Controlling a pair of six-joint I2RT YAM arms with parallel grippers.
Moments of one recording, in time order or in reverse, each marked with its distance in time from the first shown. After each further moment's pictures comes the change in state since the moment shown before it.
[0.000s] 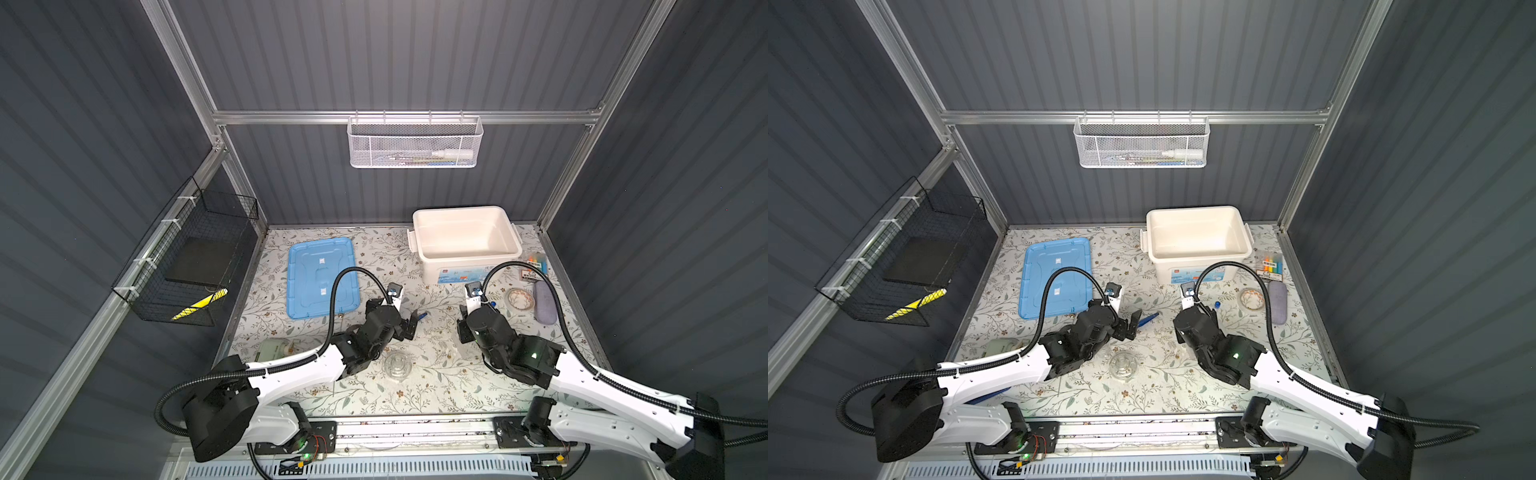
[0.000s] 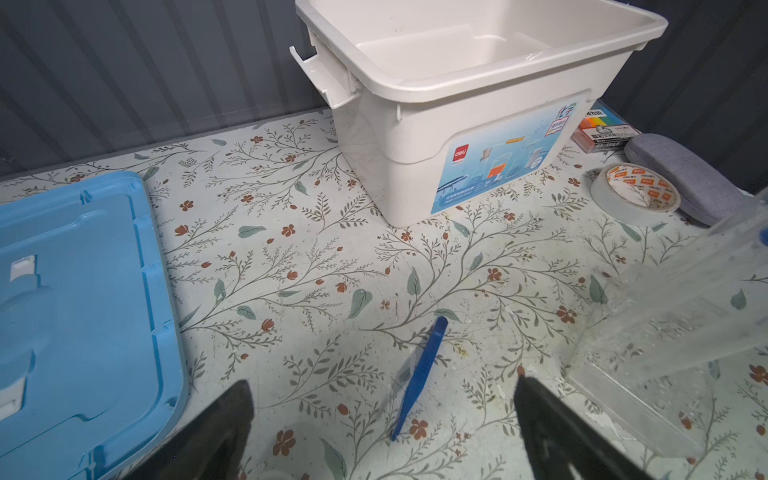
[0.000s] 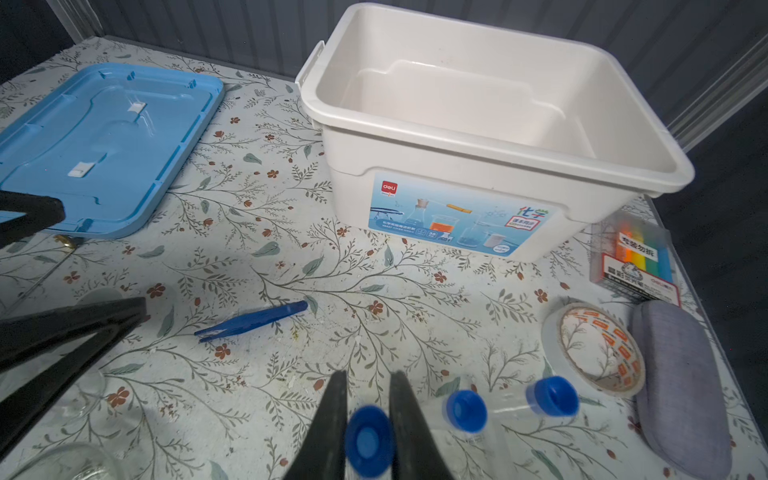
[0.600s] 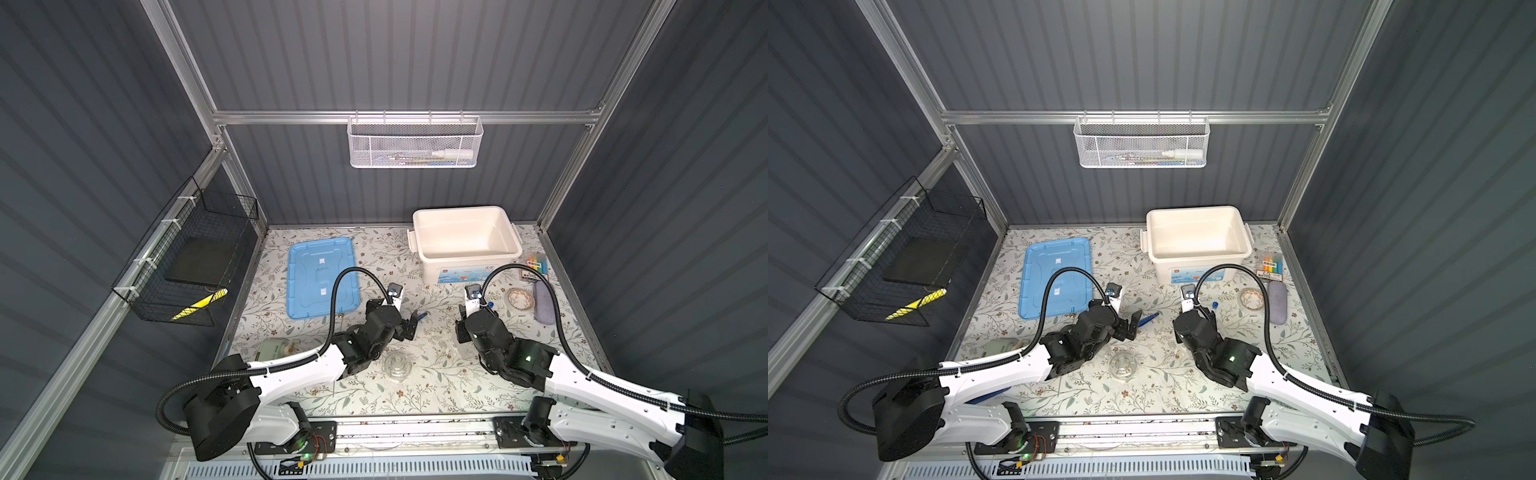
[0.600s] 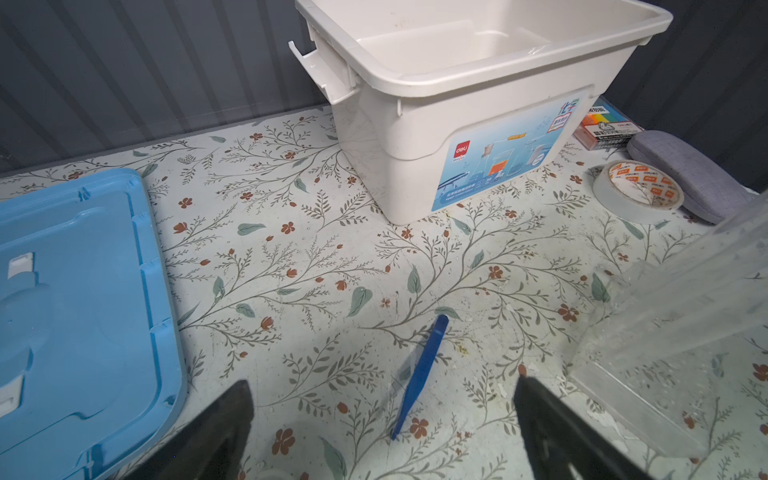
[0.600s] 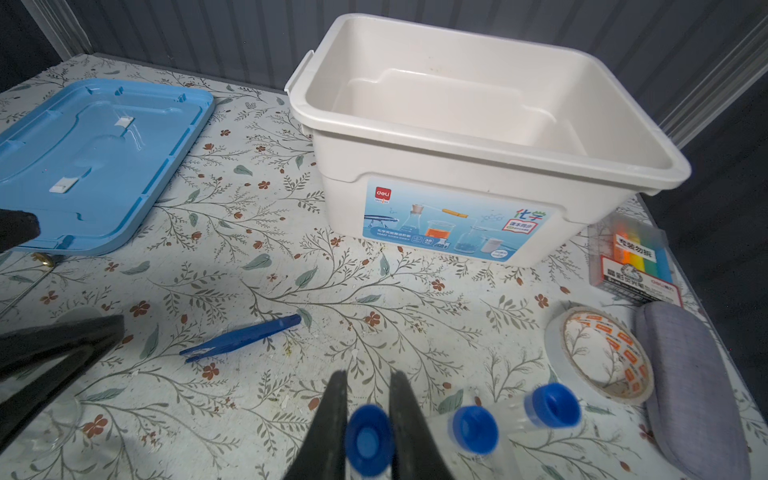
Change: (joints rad) left arm 0.000 0.008 0.000 0.000 0.000 -0.003; right arm 0.000 0.012 -0.063 0.114 0.034 -0.011
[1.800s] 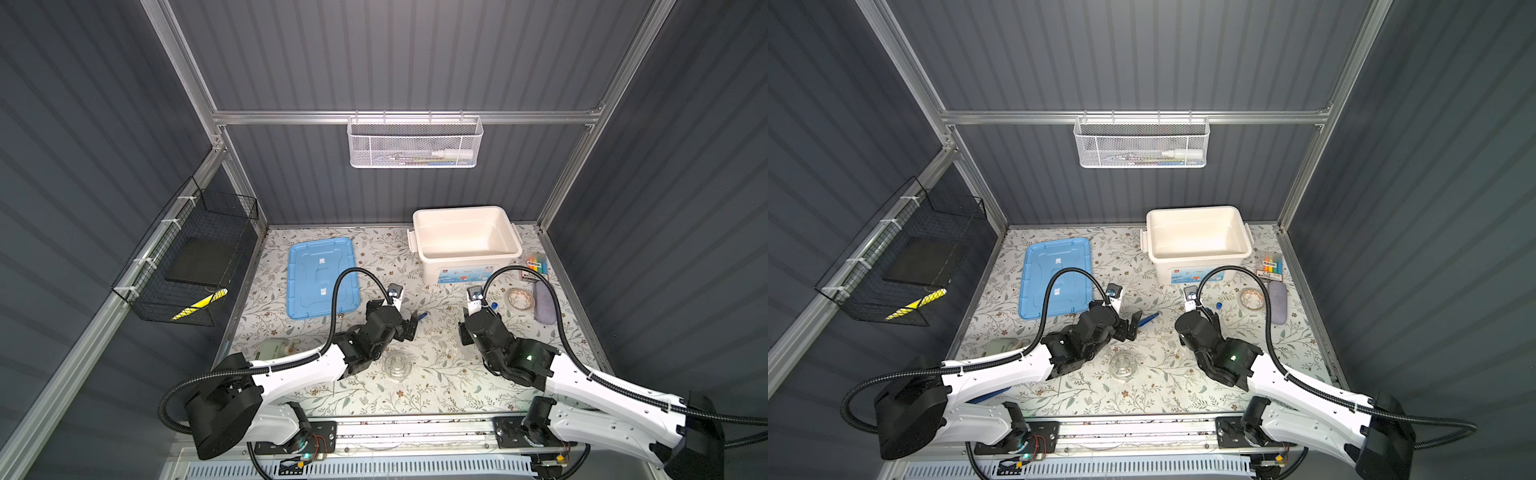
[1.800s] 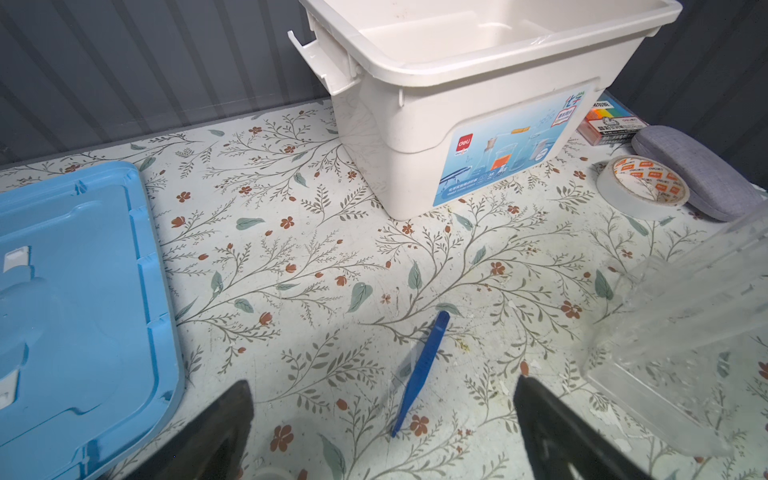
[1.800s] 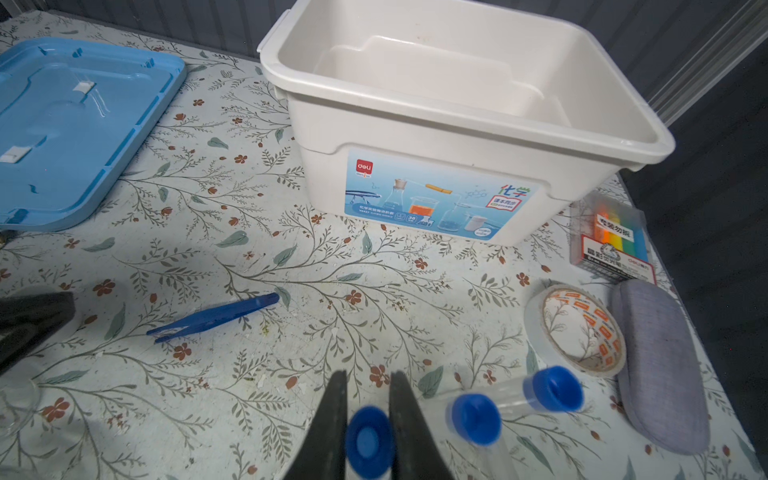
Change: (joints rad) left arm 0.000 0.011 -0.003 0.001 0.000 -0.010; right arm -0.024 -0.010 -0.003 -0.081 -0.002 0.013
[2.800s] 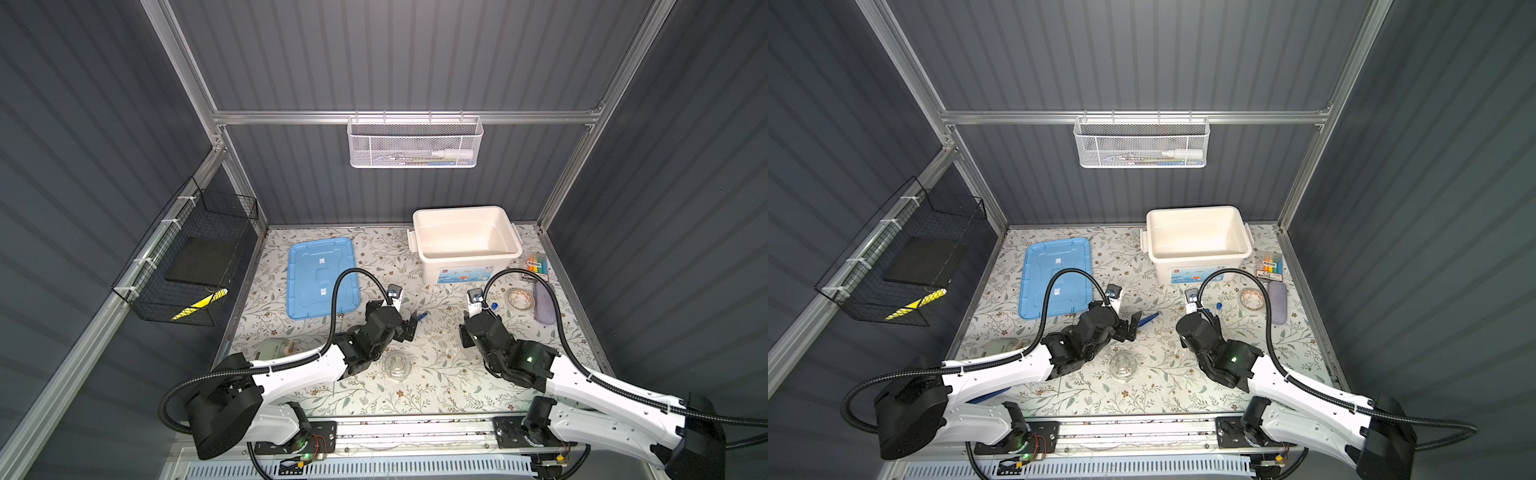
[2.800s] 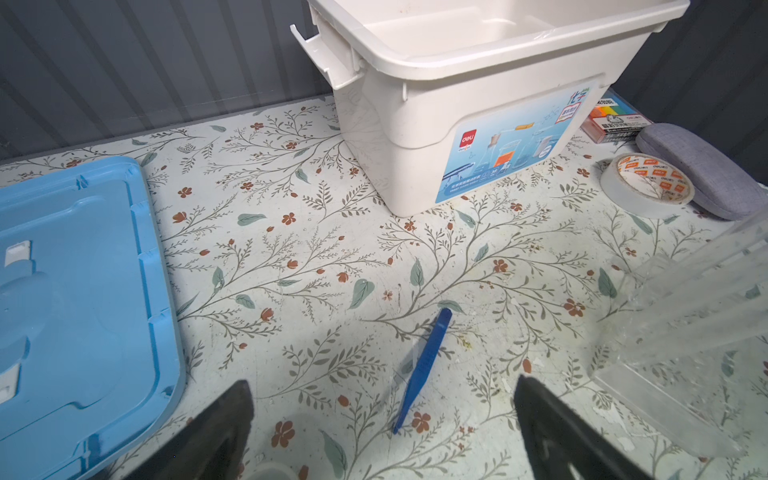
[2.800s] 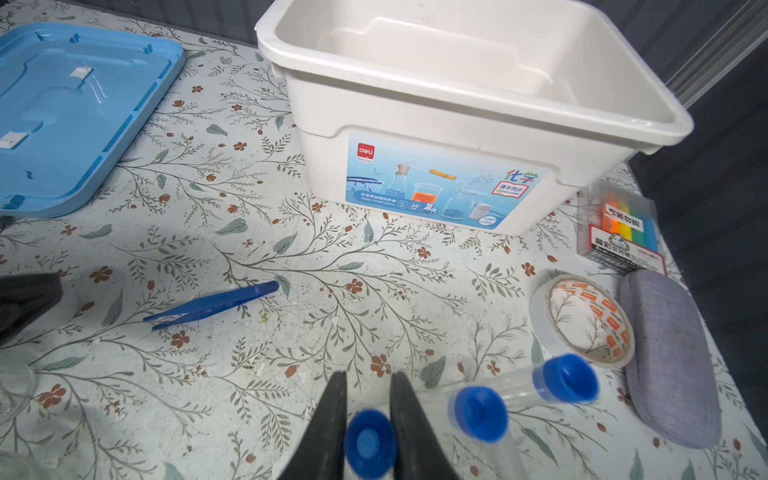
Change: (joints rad) left arm 0.000 0.000 -0.004 0.000 -0.003 -0.005; right arm -0.005 -0.007 -0.027 0.005 -0.019 0.012
